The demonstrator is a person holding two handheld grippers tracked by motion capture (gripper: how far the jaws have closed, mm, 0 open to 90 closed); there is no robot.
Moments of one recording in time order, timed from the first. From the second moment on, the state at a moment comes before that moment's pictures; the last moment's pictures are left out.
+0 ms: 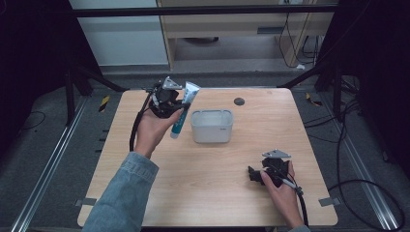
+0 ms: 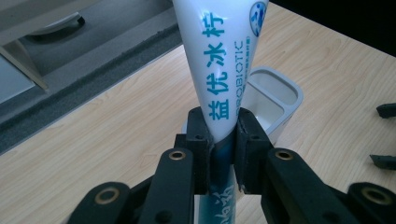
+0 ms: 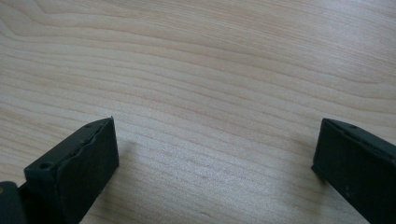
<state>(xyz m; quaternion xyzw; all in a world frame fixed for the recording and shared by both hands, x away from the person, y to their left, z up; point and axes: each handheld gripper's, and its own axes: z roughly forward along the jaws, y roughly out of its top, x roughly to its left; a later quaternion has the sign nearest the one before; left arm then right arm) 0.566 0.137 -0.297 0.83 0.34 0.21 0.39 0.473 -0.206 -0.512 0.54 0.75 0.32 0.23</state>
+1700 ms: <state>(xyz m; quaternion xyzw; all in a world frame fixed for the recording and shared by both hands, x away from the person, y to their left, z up) 0.579 0.080 -0.277 0.80 0.32 0.25 0.44 0.472 -0.208 -0.512 0.52 0.76 0.32 0.22</state>
